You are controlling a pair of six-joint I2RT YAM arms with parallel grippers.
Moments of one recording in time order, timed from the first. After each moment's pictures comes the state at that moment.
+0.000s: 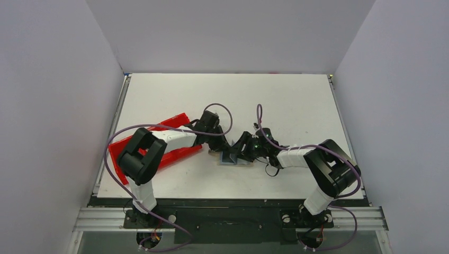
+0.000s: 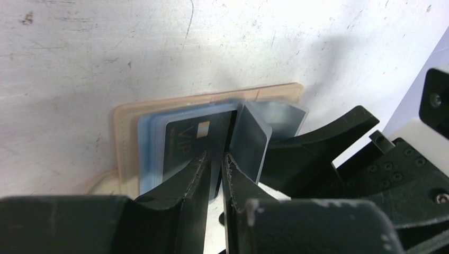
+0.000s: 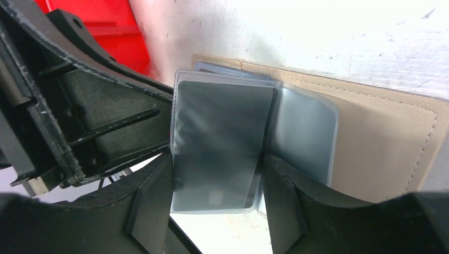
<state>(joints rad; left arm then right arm) -0.64 1.82 1.05 -0.16 0.26 -0.97 0.58 1.64 0.58 0.40 -0.32 1.00</state>
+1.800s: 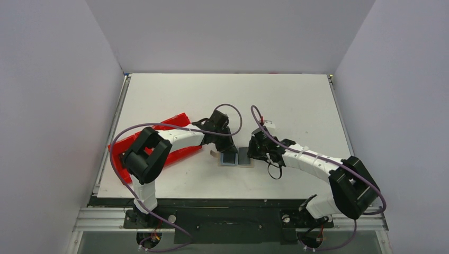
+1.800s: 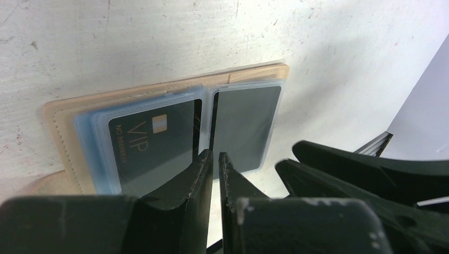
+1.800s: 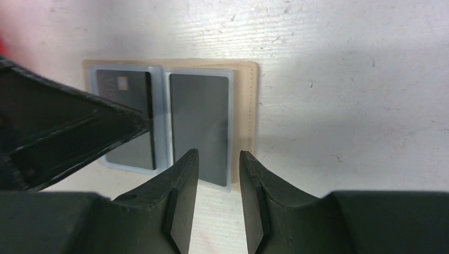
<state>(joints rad) -0.72 1.88 1.16 -0.25 0.27 -0.96 0.67 1.37 0.74 -0.30 0.17 0.74</state>
